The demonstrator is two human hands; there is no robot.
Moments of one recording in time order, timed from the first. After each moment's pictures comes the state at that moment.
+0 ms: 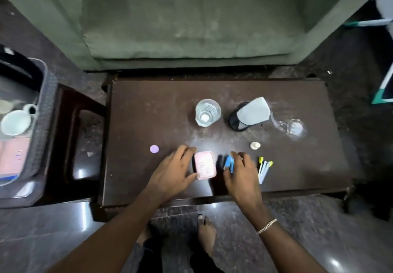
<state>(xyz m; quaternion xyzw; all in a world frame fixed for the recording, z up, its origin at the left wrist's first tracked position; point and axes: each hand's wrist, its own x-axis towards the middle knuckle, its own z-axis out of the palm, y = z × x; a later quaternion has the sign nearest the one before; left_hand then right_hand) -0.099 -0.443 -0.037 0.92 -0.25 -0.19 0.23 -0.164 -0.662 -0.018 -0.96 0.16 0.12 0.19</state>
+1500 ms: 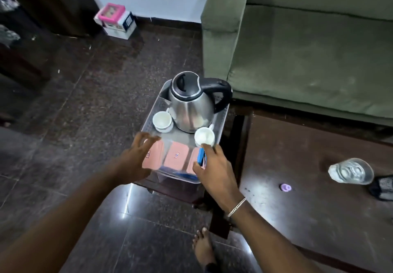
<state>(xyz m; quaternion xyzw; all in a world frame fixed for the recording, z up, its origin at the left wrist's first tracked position) -0.054 0.088 0.075 0.96 0.00 -0.21 0.20 -0.041 -0.178 0.075 -0.93 -0.07 0.14 0.32</state>
